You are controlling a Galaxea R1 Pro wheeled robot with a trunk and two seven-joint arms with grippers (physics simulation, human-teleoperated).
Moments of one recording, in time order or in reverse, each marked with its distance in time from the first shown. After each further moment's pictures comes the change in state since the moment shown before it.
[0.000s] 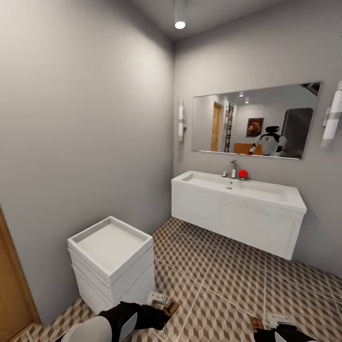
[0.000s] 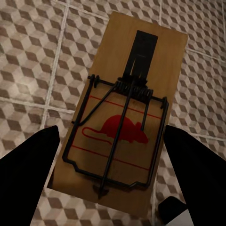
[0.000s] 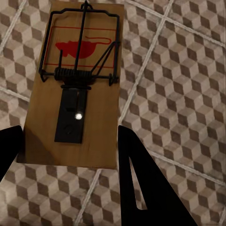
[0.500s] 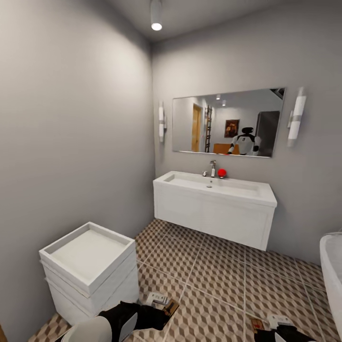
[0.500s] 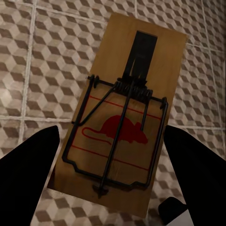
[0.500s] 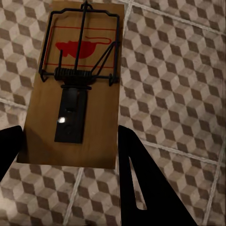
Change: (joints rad) left arm 0.000 0.000 0.001 0.000 0.000 0.002 -0.001; right arm 0.000 0.000 0.000 0.004 0.000 0.000 -0.007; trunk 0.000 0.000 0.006
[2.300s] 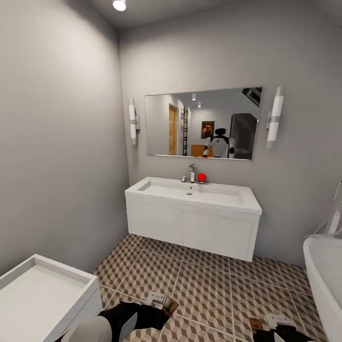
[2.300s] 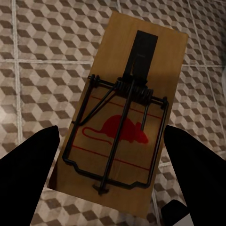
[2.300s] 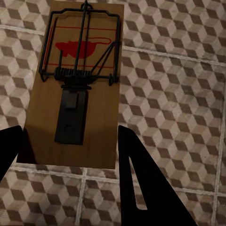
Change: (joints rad) left arm 0.000 0.000 0.001 -0.001 0.000 -0.002 0.011; right arm 0.000 0.004 0.002 0.000 0.001 0.003 0.009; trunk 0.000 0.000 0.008
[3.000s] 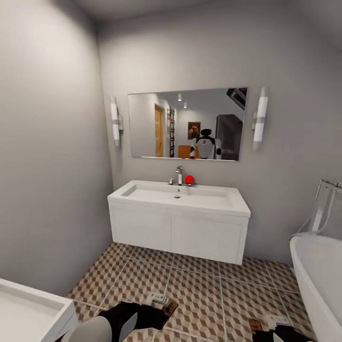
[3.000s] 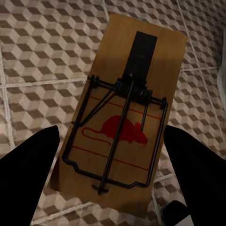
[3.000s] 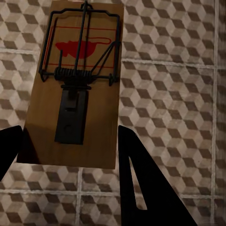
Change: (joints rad) left arm 0.000 0.000 0.000 -0.001 0.000 0.002 0.003; right arm 0.000 0.005 0.000 0.004 -0.001 -0.001 -0.010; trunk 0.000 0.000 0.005
